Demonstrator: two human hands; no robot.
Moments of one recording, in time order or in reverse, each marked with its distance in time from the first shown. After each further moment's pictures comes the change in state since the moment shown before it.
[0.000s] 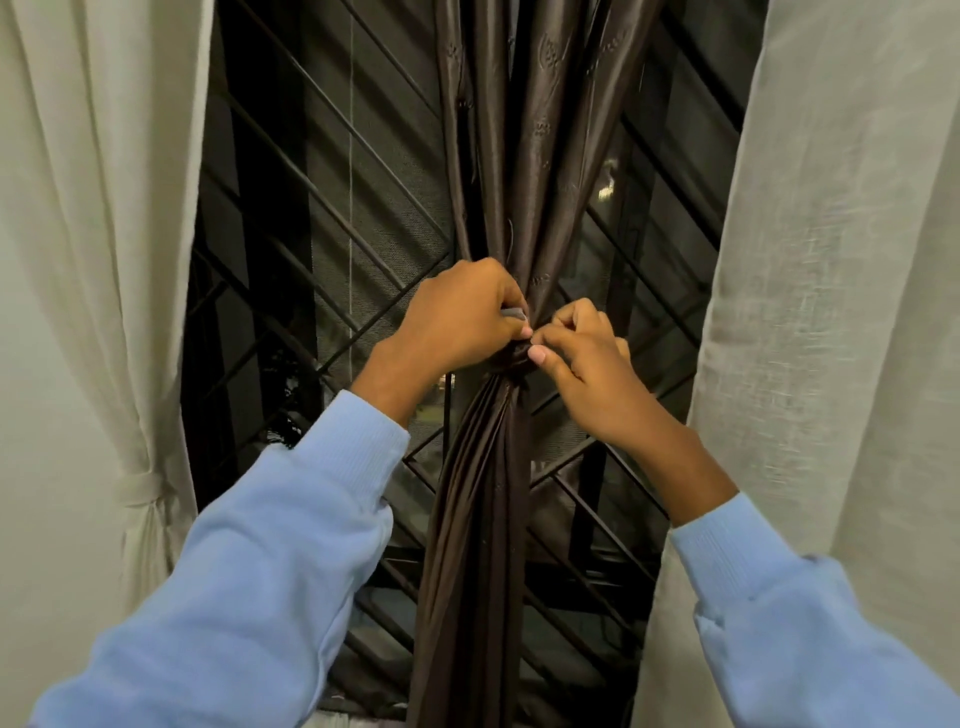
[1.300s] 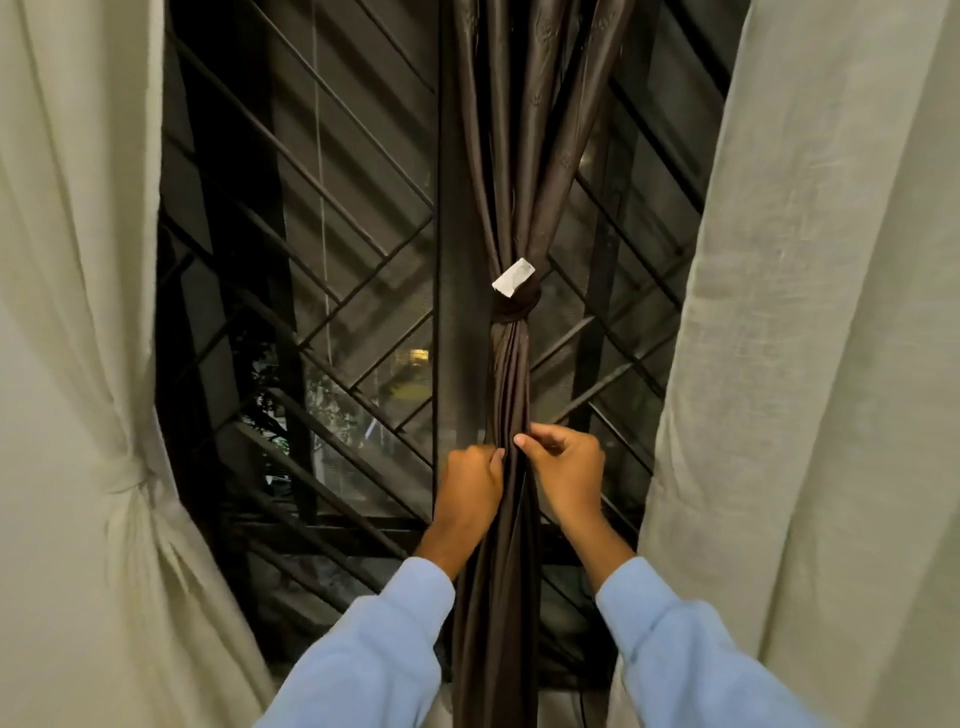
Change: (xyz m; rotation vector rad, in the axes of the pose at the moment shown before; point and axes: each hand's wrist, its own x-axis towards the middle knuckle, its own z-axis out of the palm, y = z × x) left_hand -0.119 -0.038 0.203 -0.371 0.004 -0.348; right_hand -0.092 0.032 0.138 0.534 0.354 0.639
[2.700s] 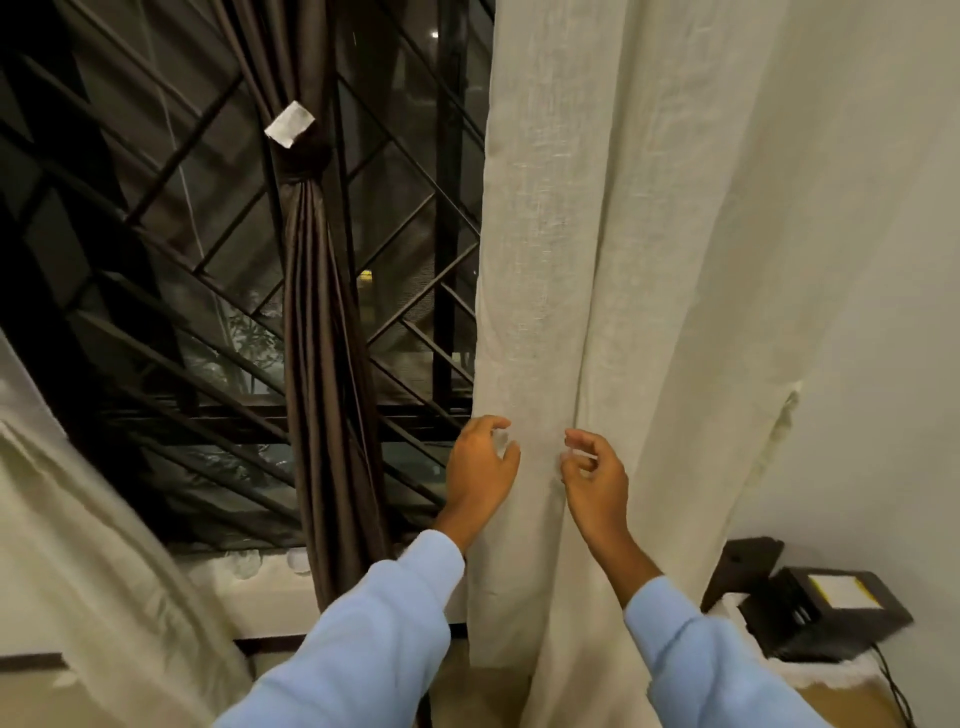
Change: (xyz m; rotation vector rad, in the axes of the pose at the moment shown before) left_hand -0.162 0.132 0.177 -0.276 -0.109 -0.126; right_hand -0.131 0.105 -0.266 -0.096 0.106 0.237
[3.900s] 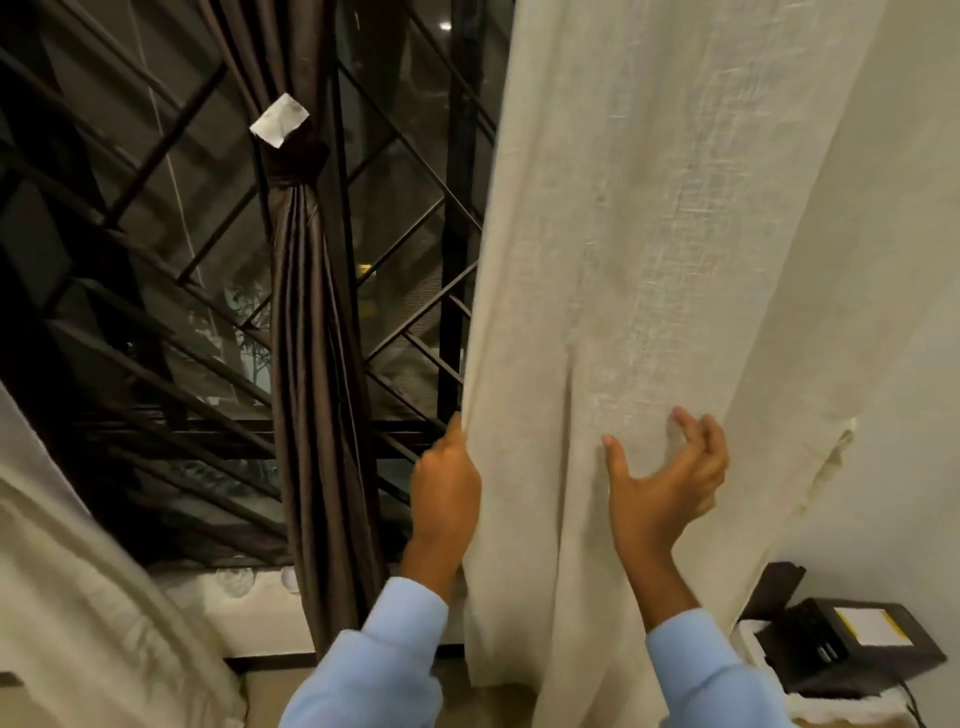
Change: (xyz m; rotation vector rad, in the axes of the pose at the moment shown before) left_hand 0.032 -0.007 -0.041 0.296 0.136 0.077; right_hand 0.045 -0.021 0.007 -0.335 0.538 -0.170
